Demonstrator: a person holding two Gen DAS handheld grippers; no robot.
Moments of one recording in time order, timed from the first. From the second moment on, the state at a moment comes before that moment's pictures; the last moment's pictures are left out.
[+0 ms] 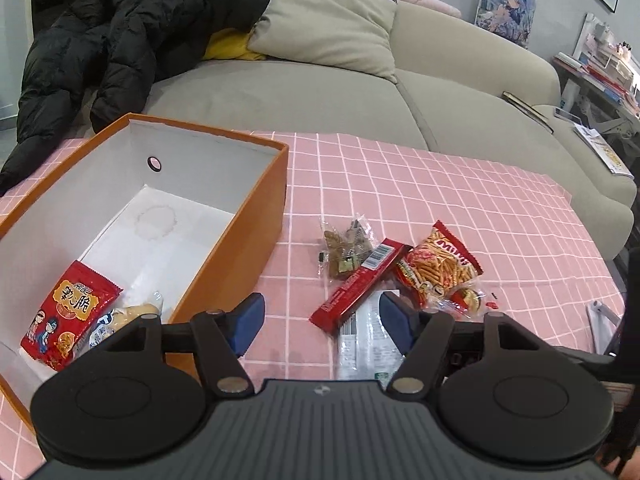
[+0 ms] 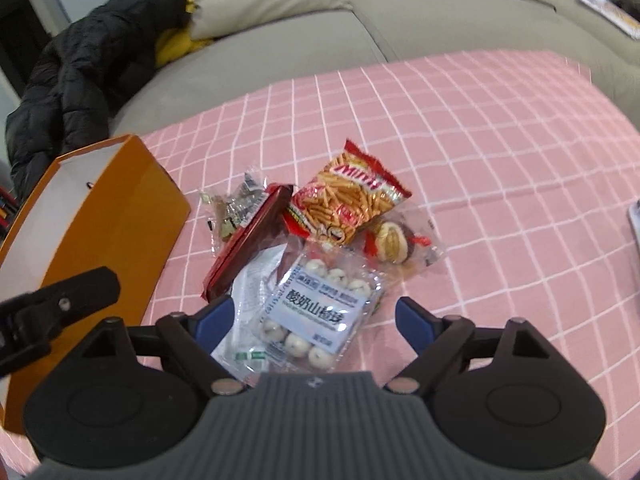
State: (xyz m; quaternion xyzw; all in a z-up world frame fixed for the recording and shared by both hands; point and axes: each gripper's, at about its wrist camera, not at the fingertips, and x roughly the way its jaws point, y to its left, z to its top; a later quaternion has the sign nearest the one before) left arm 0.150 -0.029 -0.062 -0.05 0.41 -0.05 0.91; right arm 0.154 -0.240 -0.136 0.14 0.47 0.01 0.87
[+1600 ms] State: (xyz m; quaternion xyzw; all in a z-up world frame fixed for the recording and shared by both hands) left arm 0.137 -0.035 -0.117 -0.03 0.50 -0.06 0.86; right arm 0.120 -0.225 -0.162 -0.07 0.50 0.04 0.86
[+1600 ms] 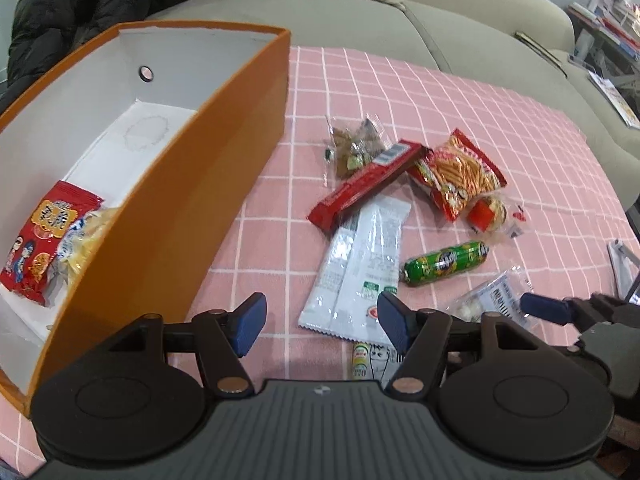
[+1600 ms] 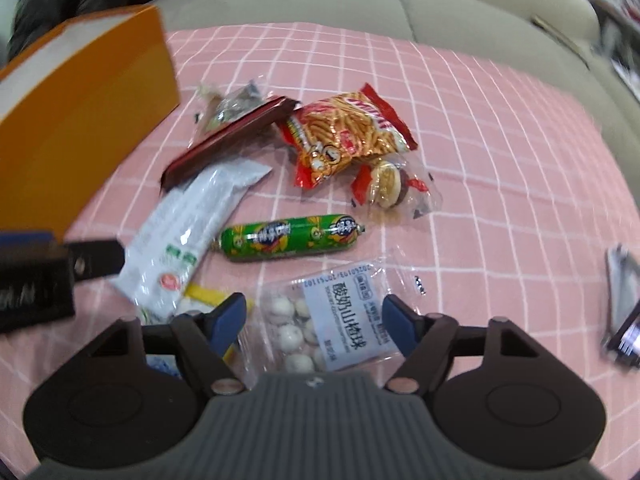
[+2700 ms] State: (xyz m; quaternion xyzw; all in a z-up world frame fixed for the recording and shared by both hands) left arm 0.146 -0.041 -0.135 -0.04 0.51 -0.08 0.85; right arm 0.124 -0.281 -0.168 0.19 0.49 -0.03 0.85
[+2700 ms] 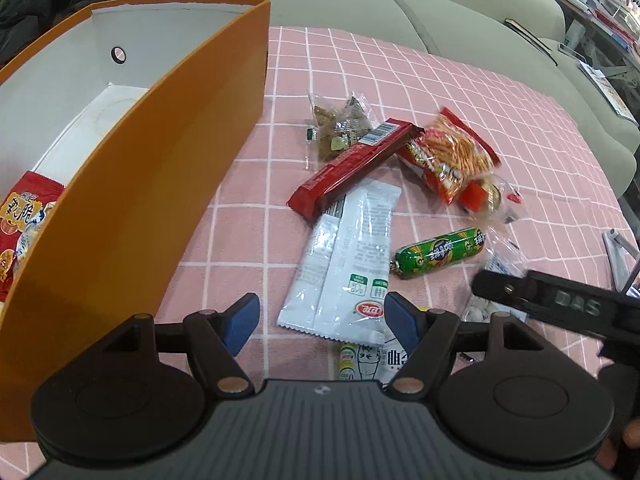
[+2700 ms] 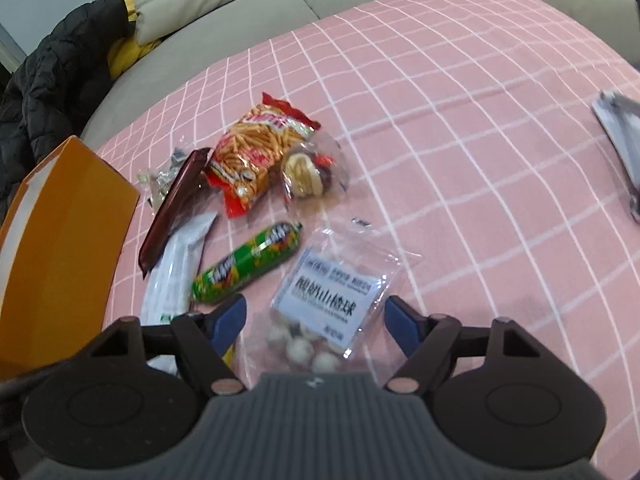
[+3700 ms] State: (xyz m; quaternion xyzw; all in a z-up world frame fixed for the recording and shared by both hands) left arm 0.113 -0.083 -0.151 0.00 0.53 -0.13 0.84; right arm 0.071 -0.280 -0.169 -0.05 0.50 0.11 0.86
